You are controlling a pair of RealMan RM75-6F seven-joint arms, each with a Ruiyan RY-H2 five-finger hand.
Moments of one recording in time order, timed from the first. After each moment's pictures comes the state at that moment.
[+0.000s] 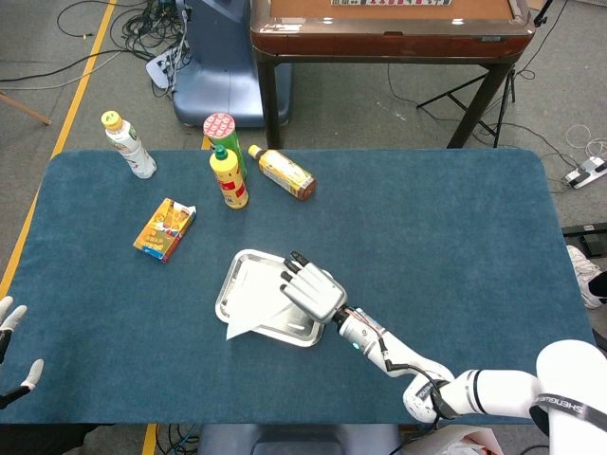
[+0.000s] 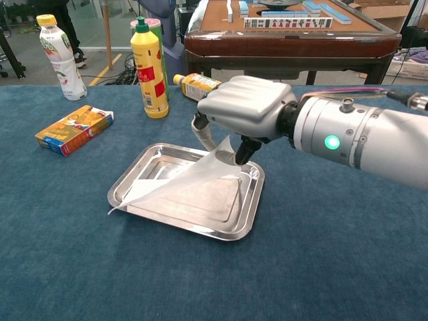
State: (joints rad) left arm 0.06 -1.04 -0.01 -1.69 1.53 1.64 0.08; right arm 0.91 -1.60 0.15 -1.58 -1.26 0.91 -0.70
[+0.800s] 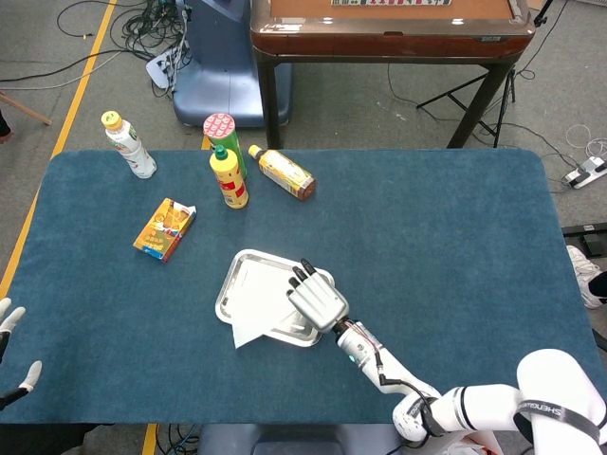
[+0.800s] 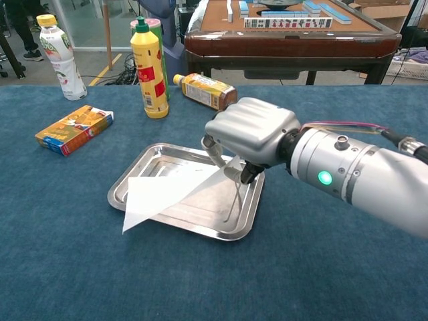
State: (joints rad) left arm 0.06 -1.04 -0.01 -1.67 1.54 1.63 0.05; right arm 0.87 -1.70 0.10 -1.57 -1.14 1.03 -0.88
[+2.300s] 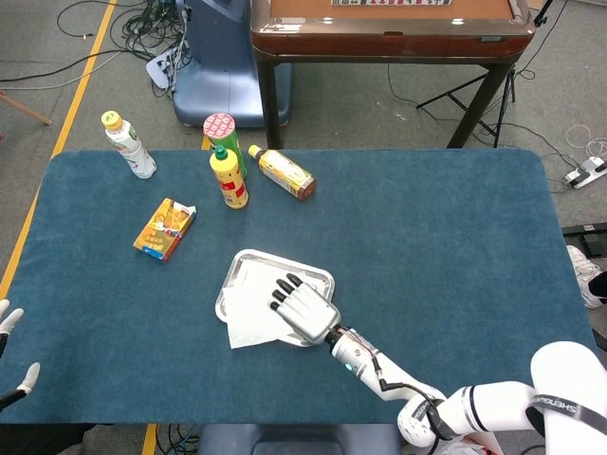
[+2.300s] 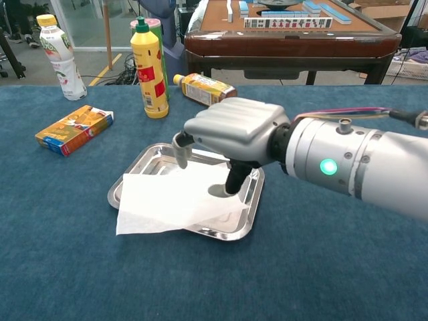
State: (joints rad) left arm 0.07 -1.03 -0.01 -1.68 1.55 1.64 0.06; right arm 0.91 -1.61 0.12 -1.75 -1.12 0.93 -0.79
